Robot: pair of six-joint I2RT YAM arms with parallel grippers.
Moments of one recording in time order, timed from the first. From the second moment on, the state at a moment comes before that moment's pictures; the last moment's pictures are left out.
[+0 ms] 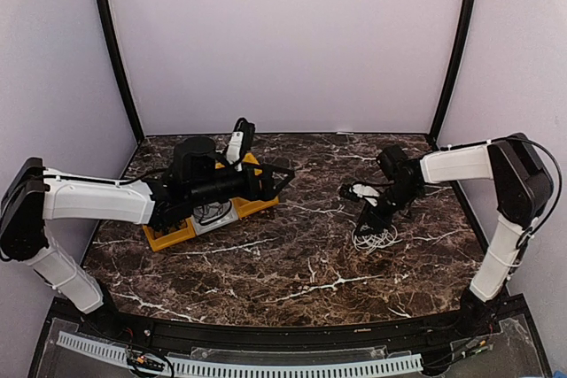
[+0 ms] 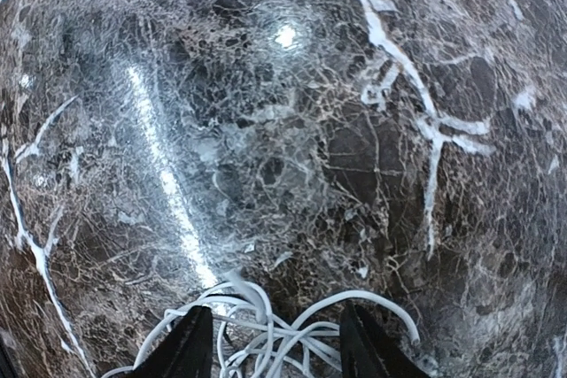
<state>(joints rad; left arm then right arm) -0.83 1.53 0.89 0.44 0.16 -0.48 0.42 1.77 1.04 -0.57 -0.48 -0.66</state>
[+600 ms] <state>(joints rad) -0.86 1.41 0.83 0.30 -0.20 -0.45 0.45 1.82 1.12 -0.56 -0.52 -0.64</state>
